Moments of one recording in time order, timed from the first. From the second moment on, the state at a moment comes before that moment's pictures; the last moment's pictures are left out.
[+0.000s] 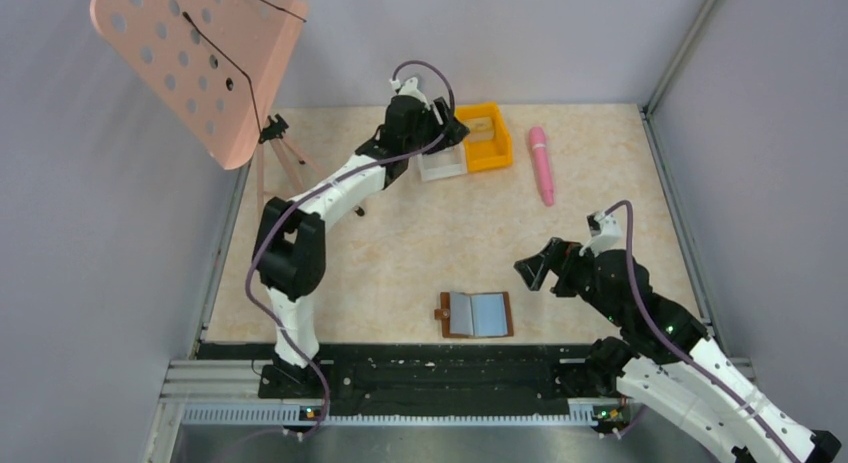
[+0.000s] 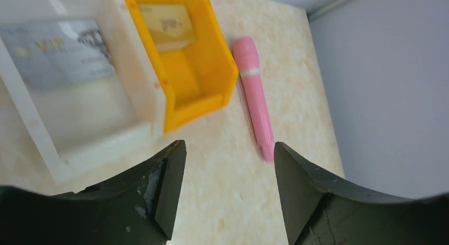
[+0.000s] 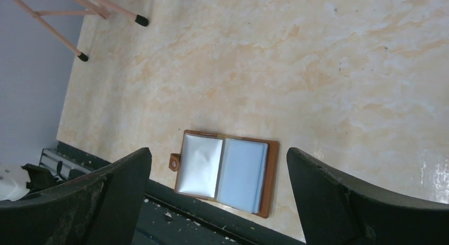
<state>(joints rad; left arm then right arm) -0.50 2.00 1.64 0.05 0.07 -0.71 0.72 0.44 0.61 -0.59 0.18 0.70</state>
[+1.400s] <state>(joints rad) -0.68 1.03 0.78 -0.02 0.44 -0.52 0.72 0.25 0.66 -0.72 0.30 0.74</state>
